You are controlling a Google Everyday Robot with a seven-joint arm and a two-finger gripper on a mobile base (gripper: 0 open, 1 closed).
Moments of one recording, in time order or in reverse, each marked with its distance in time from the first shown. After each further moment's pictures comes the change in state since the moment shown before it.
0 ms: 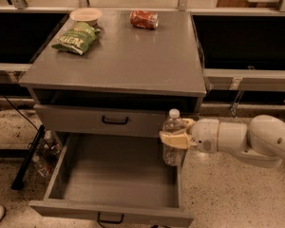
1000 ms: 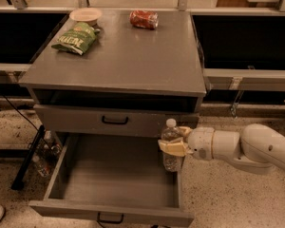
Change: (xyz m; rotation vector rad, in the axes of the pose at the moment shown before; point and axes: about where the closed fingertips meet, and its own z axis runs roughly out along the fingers) arm 0.042 -0.009 0.013 0.027 0.041 -0.010
